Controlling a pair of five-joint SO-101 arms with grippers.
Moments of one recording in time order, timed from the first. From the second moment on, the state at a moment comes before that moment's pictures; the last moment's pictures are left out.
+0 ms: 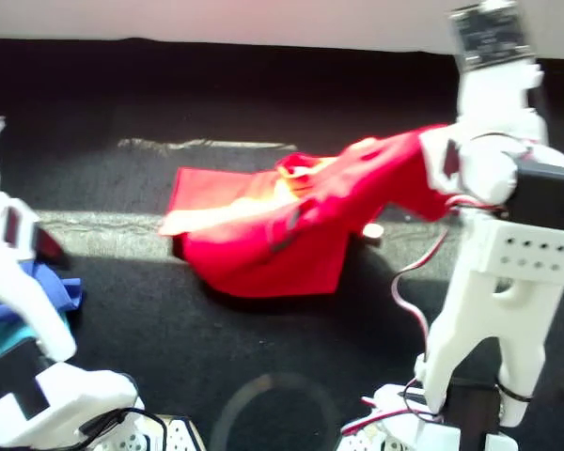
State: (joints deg) left arm -38.6 -3.2 -3.4 101.1 -30.1; right arm 5.7 -15.3 -25.9 86.0 21.2
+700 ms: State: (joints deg) left arm 17.1 -3.3 2.4 90.4 -21.6; right arm 7.0 3.5 -25.8 48.6 21.2
